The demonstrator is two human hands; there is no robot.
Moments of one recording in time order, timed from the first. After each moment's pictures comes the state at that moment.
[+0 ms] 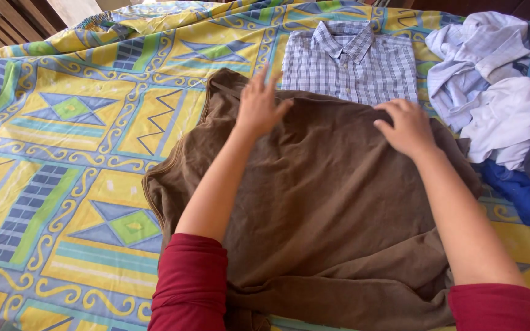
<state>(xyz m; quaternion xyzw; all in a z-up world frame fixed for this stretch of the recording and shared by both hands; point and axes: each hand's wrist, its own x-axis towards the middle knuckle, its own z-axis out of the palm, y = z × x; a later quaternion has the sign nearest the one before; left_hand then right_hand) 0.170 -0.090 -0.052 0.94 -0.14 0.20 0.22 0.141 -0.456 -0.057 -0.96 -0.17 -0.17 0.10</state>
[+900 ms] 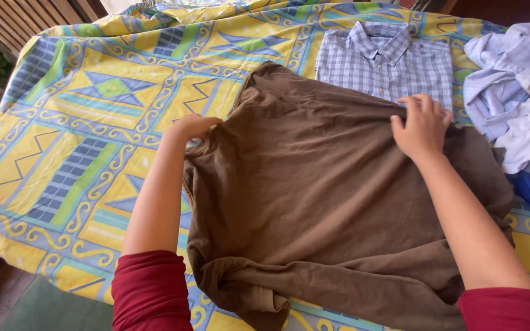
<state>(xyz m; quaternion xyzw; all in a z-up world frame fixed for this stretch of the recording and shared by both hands) 0.116 0.139 -0.065 0.92 0.20 -0.18 0.30 0.143 -0.409 -0.069 -0.95 -0.13 -0.27 0.06</state>
